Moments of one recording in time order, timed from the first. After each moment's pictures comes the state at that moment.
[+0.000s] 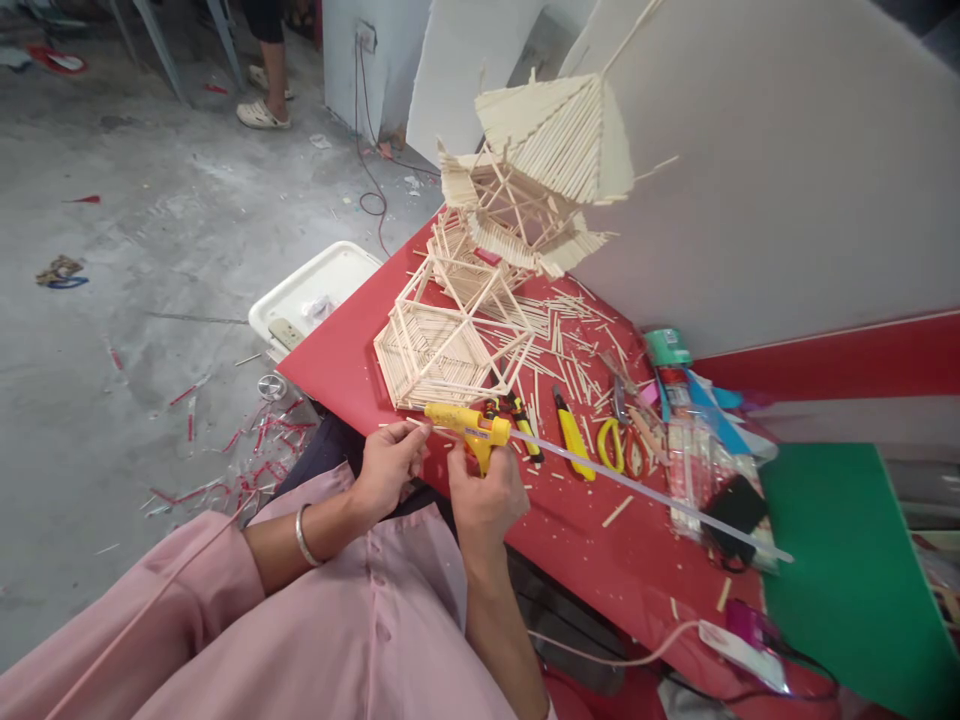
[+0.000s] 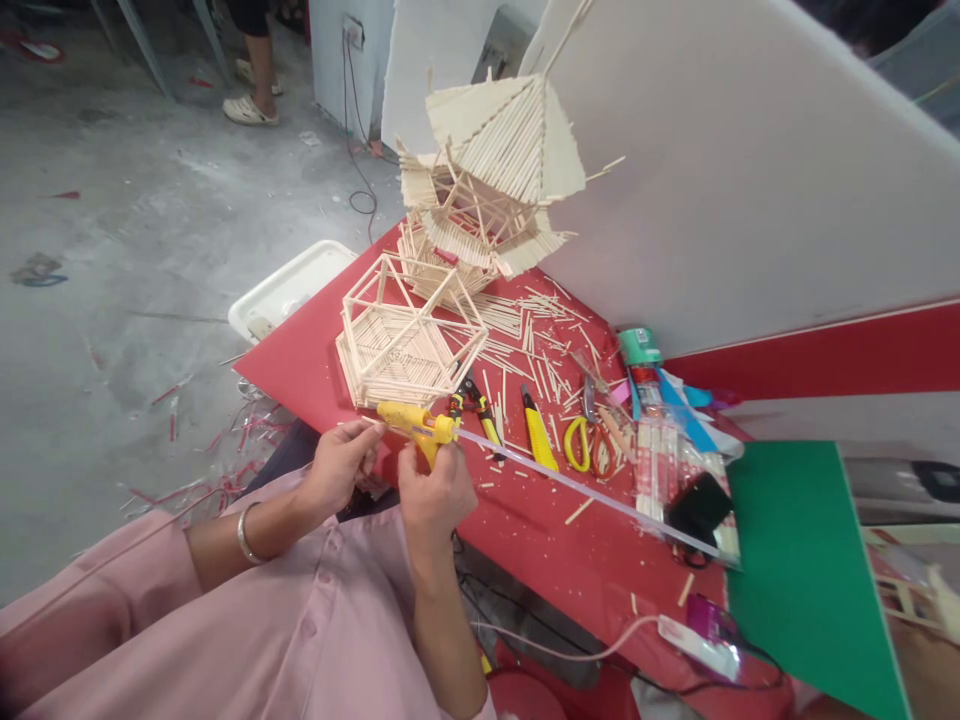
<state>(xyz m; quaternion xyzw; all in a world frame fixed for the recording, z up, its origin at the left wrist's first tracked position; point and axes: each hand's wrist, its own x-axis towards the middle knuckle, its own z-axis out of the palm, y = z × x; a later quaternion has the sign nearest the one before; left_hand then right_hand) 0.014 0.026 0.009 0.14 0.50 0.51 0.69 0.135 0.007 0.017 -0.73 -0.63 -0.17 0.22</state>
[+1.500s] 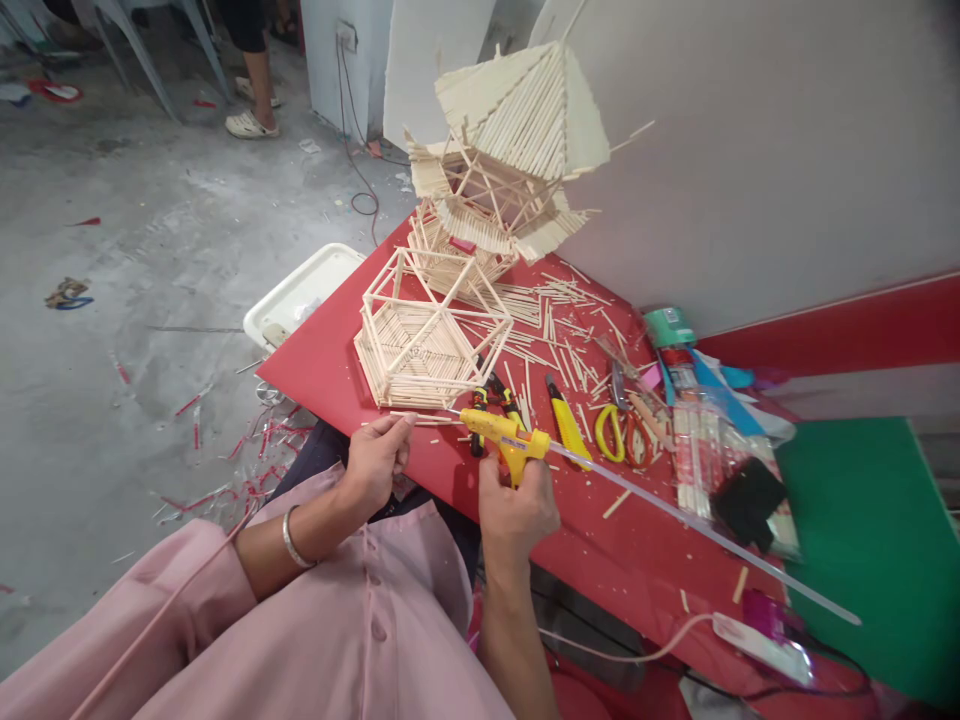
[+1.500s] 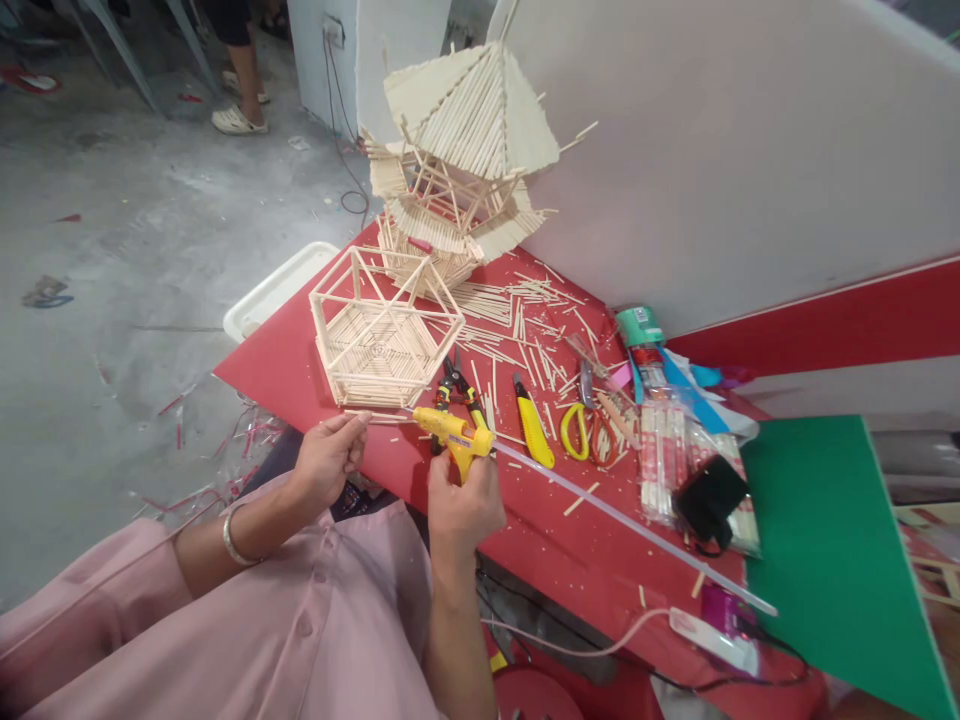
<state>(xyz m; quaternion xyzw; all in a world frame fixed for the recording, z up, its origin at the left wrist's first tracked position) 0.023 0.032 0.012 0.13 0.51 0.52 0.67 0.184 -0.002 0.015 -0.79 -0.54 -0.16 0.22</state>
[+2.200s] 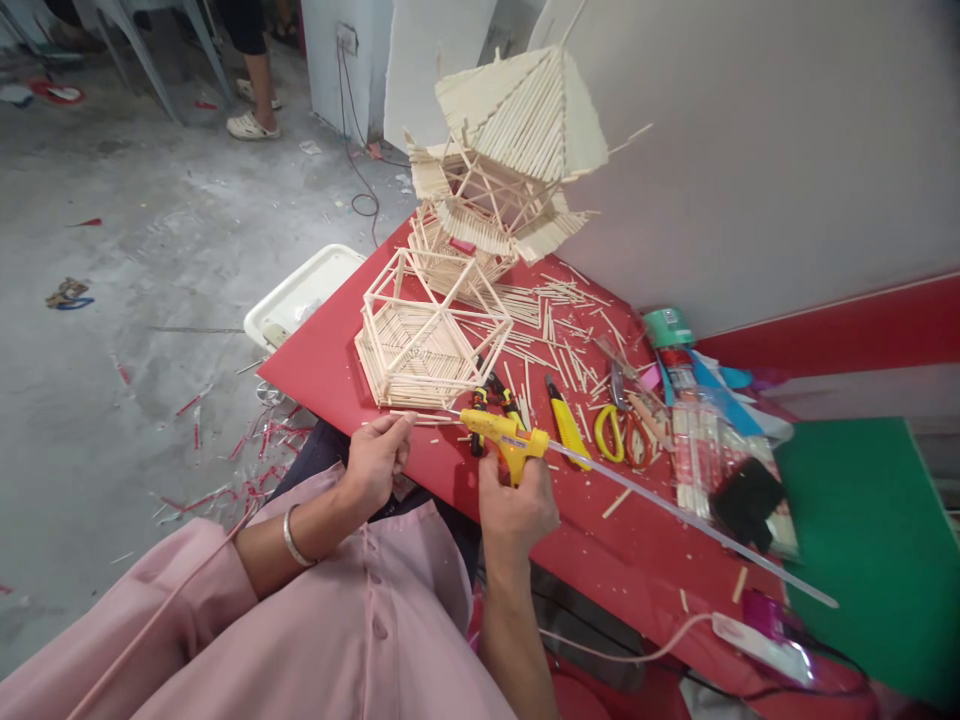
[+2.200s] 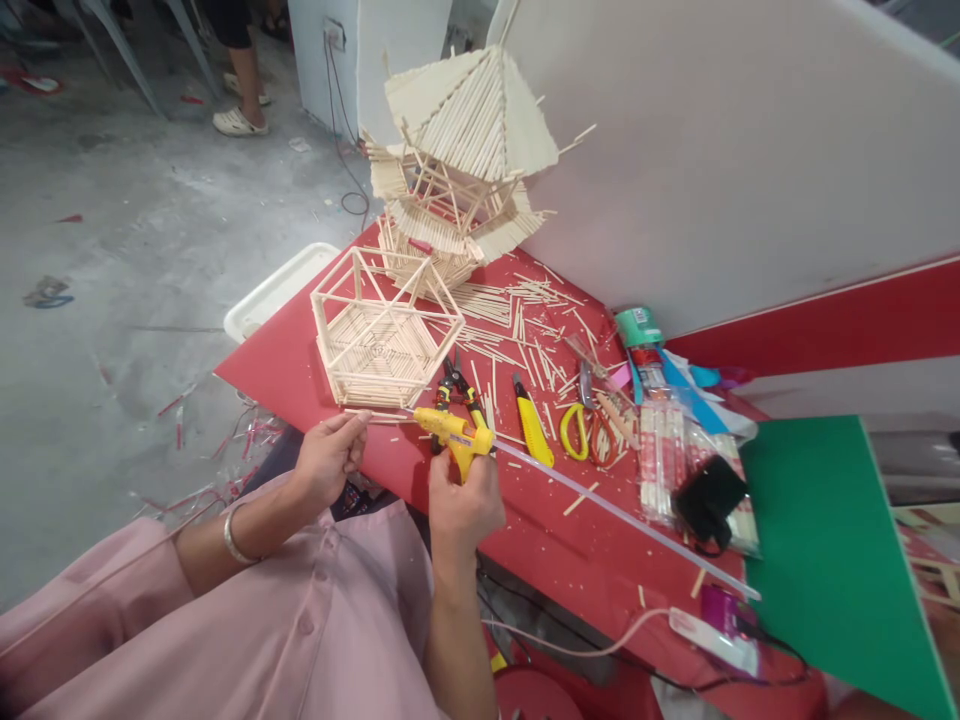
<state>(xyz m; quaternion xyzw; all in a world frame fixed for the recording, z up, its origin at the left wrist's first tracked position) 0.023 0.032 0.015 0.13 0.51 0.52 0.68 0.185 -0.001 0.014 -0.79 -0.54 -0.18 0.22</state>
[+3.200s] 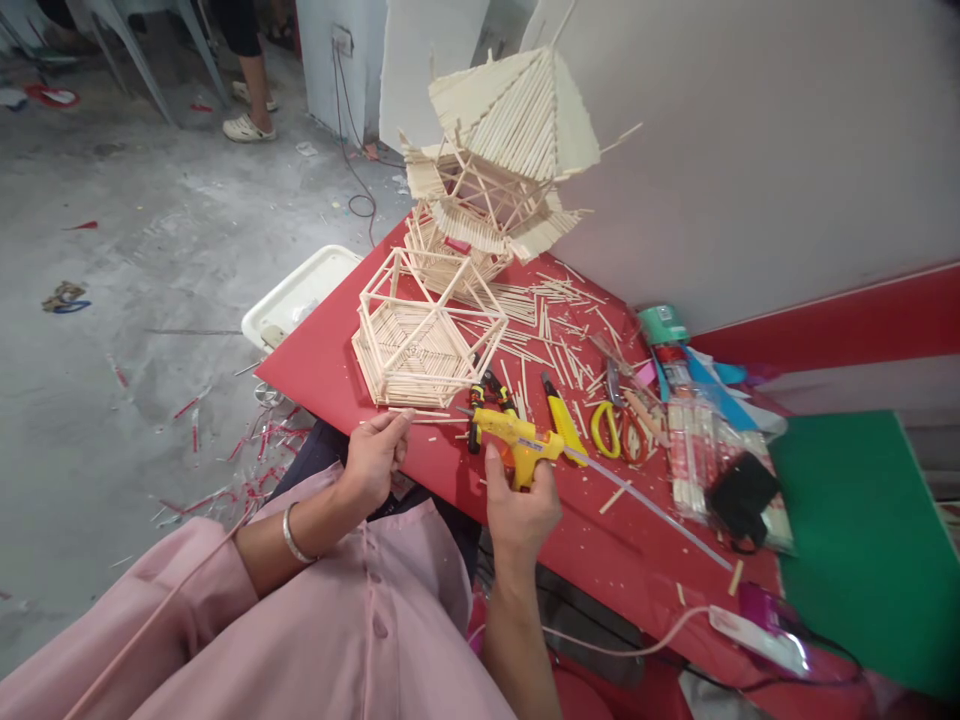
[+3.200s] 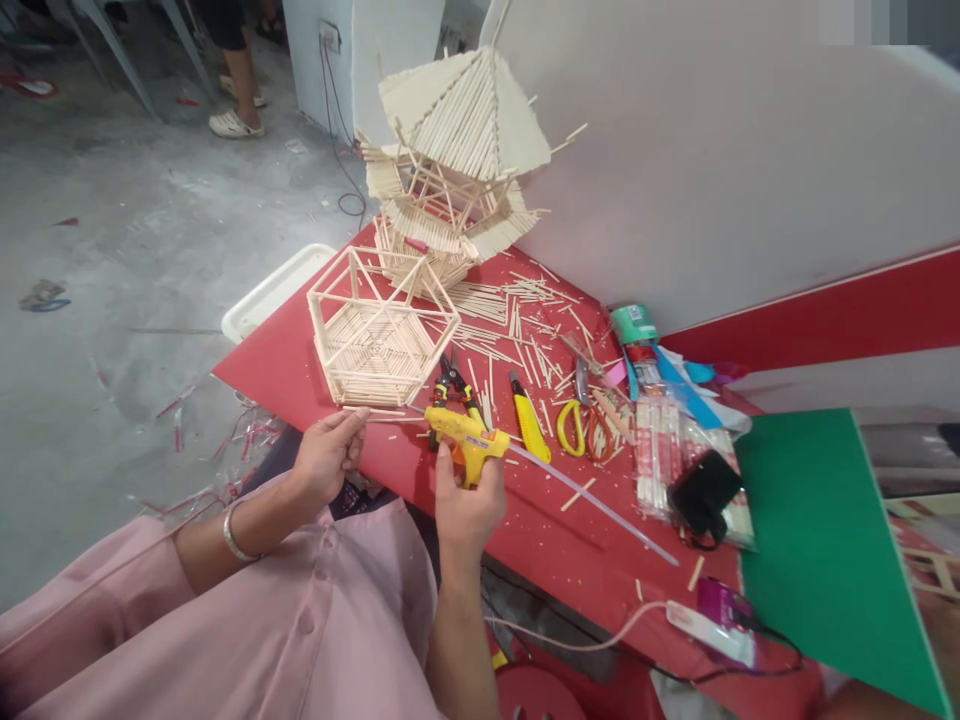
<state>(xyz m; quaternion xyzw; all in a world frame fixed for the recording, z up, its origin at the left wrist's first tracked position) 0.022 0.033 0.014 0.13 0.51 0.51 0.67 0.190 -0.006 0.027 -0.80 -0.49 -0.02 0.34</state>
